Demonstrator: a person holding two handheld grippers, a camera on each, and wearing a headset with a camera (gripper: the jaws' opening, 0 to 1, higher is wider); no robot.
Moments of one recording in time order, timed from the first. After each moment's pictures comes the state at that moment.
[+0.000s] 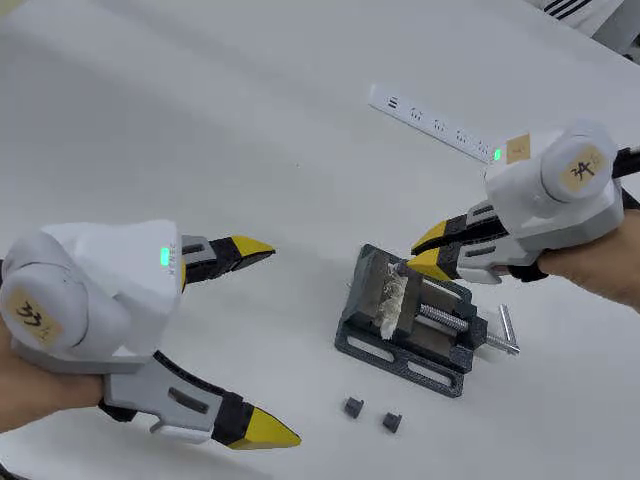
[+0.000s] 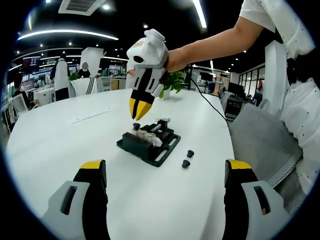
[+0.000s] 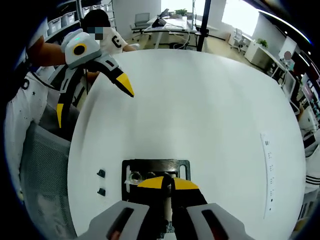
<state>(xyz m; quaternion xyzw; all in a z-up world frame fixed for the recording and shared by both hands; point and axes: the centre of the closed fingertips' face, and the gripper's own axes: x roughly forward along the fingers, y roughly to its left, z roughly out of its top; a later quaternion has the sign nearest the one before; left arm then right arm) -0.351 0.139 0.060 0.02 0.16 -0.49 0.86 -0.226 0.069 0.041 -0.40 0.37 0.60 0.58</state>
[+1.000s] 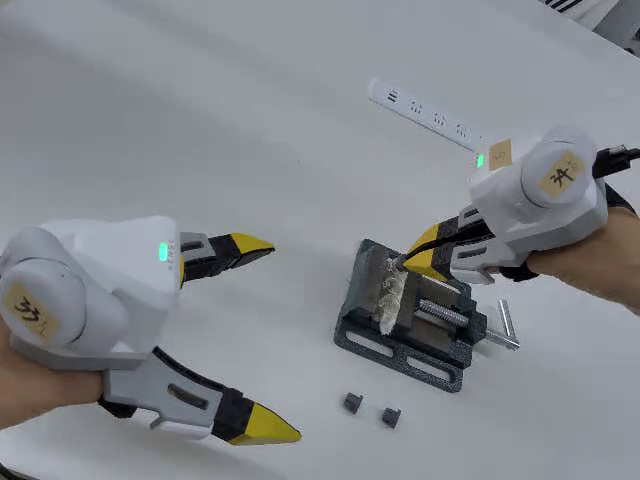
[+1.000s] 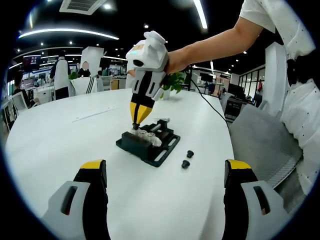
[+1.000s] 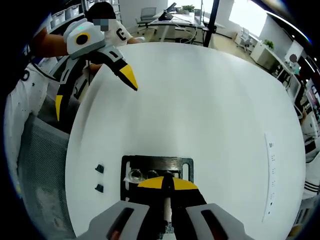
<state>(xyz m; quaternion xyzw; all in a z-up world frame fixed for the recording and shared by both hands) -0.349 0.138 0.058 0.01 0.17 -0.49 0.86 -0.228 0.072 0.029 -0.43 0.37 0.61 0.56</state>
